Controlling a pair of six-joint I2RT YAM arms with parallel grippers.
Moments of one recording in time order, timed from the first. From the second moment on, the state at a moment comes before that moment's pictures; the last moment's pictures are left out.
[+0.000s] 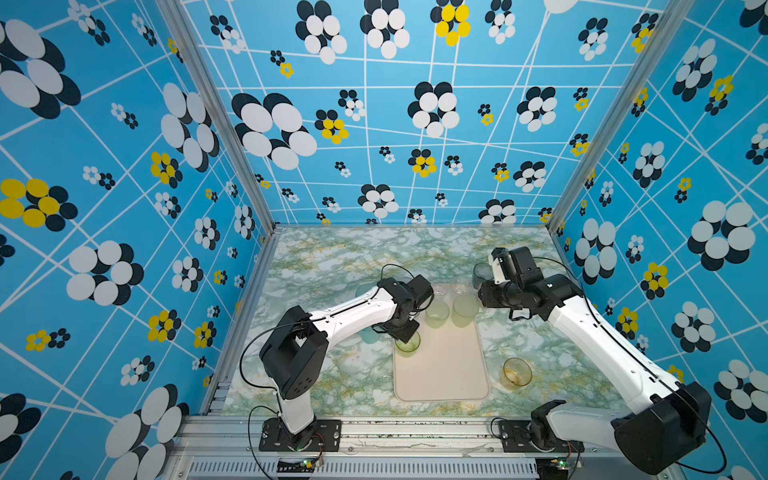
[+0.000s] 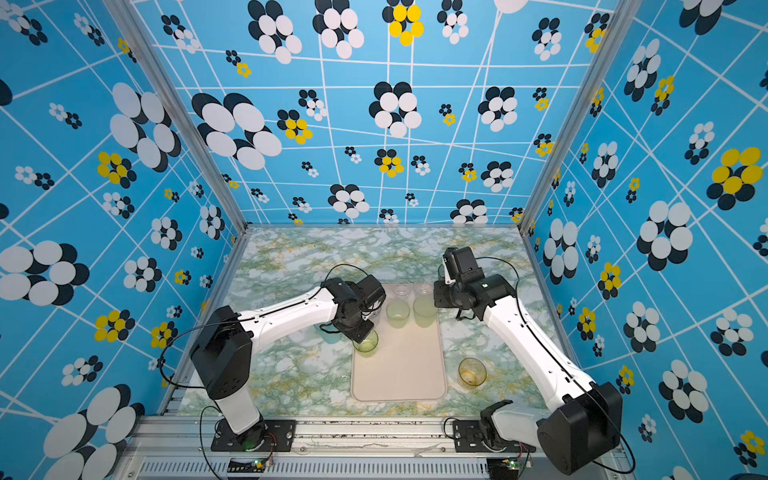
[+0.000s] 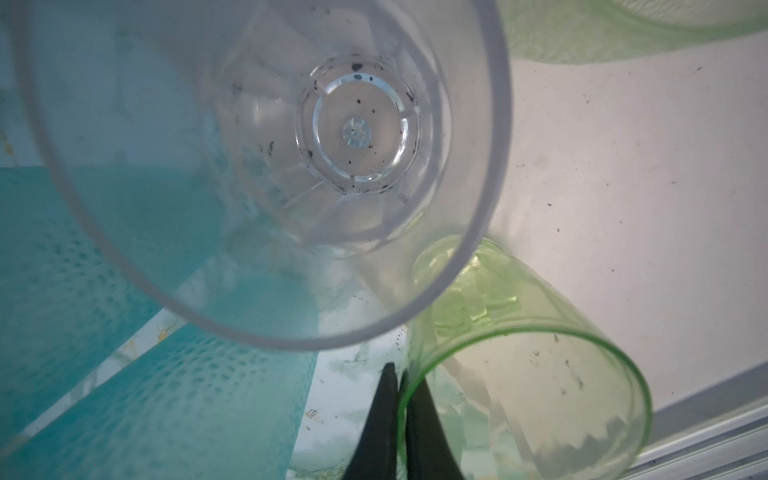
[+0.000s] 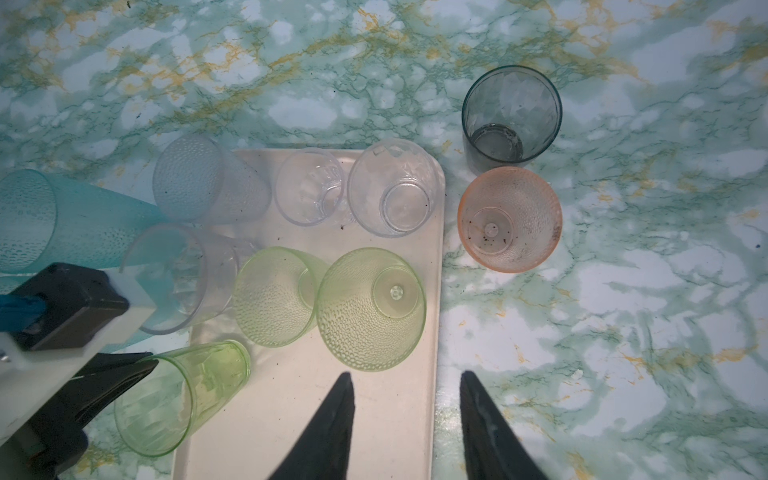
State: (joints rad) left arm -0.83 1.79 1.36 -1.00 -0.06 -0.17; right arm 0.40 1.27 1.17 -0.86 0.07 0.30
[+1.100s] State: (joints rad) left arm -1.12 1.83 1.68 -0.73 0.09 -0.14; right arm 0.00 1.23 1.08 -0.83 0.02 0.35
